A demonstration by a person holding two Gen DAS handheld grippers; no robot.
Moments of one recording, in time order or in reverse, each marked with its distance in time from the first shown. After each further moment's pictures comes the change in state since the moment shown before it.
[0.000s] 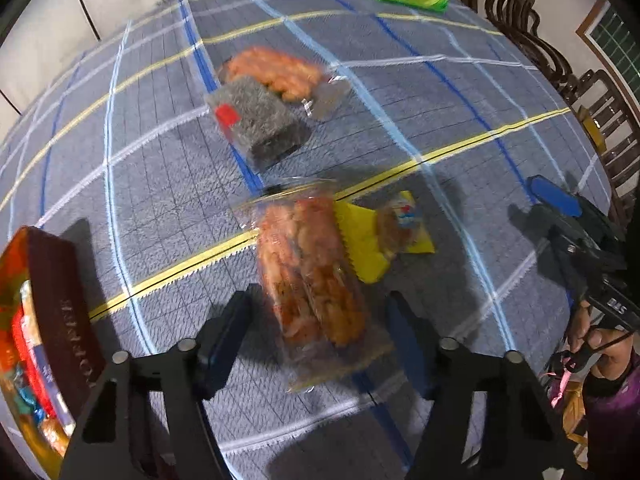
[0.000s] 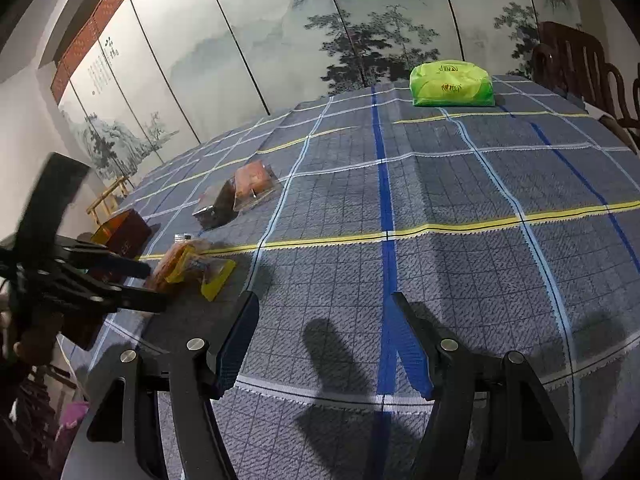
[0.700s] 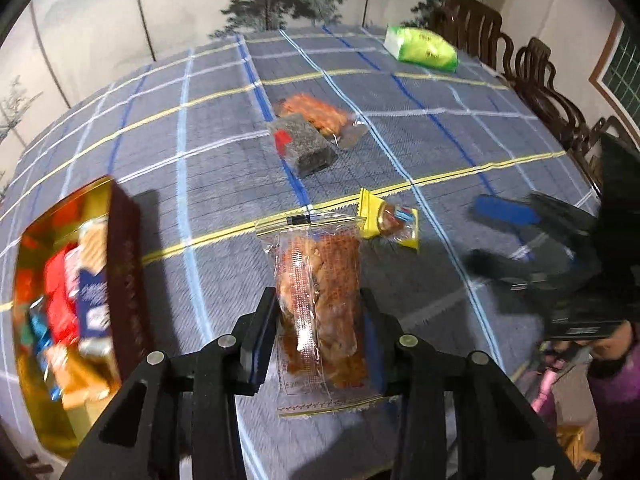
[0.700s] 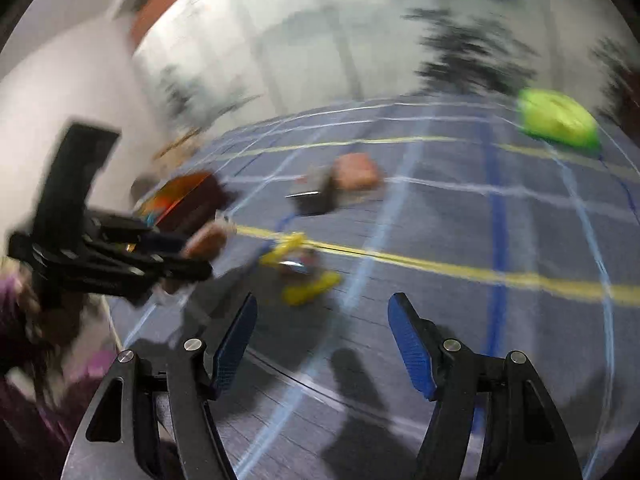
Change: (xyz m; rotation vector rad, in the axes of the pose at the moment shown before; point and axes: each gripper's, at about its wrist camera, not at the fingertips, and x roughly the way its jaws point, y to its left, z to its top) left arm -0.068 -0.004 -0.058 -0.120 -0.202 0.065; right arm 0.016 0.061 0.016 -0.283 0.081 0.237
